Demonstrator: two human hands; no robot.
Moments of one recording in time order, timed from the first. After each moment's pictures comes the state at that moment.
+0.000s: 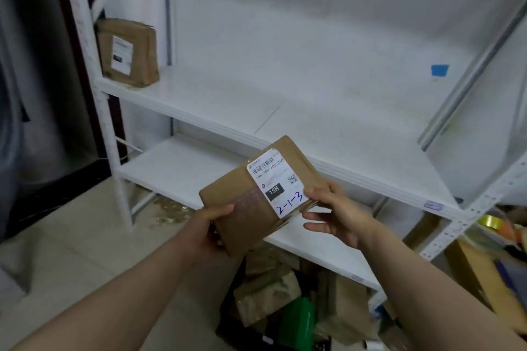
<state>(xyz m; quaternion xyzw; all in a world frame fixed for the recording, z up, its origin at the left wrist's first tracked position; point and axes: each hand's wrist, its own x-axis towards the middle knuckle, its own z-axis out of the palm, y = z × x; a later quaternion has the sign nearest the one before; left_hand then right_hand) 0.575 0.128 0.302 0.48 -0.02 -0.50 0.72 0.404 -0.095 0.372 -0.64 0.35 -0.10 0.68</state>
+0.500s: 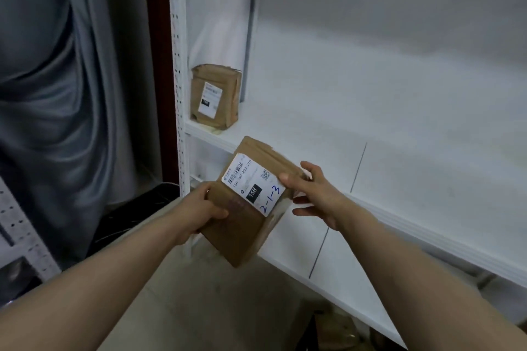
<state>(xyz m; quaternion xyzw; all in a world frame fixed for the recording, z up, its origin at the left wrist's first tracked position) 0.856 0.233 0.375 0.74 -0.12 -0.28 0.60 0.733 0.010 0.425 -0.75 0.24 -0.06 0.61</state>
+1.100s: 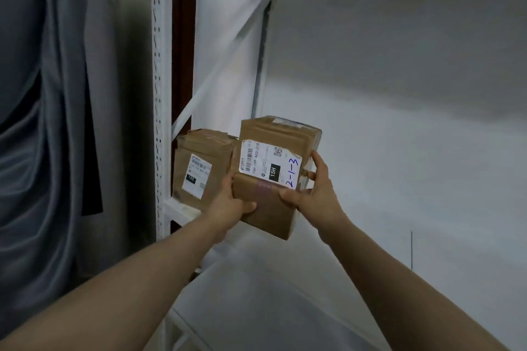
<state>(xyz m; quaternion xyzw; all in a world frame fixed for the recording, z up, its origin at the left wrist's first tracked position) 1.102 0.014 0.438 0.68 -0.19 -0.14 0.70 1.000 -0.152 0.474 -0.79 0.09 -0.28 0.54</state>
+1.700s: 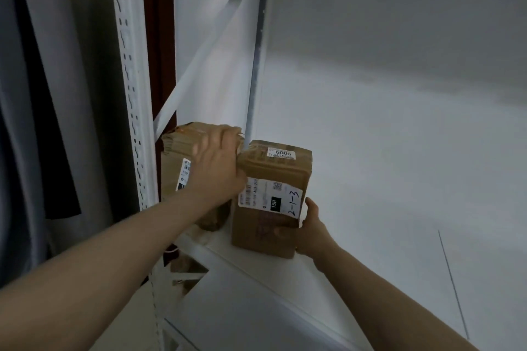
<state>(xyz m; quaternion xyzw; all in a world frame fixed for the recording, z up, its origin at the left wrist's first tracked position) 1.242 0.006 0.467 0.84 -0.35 0.30 0.30 1.114 -0.177 0.385 -0.81 0.28 -0.10 0.50</state>
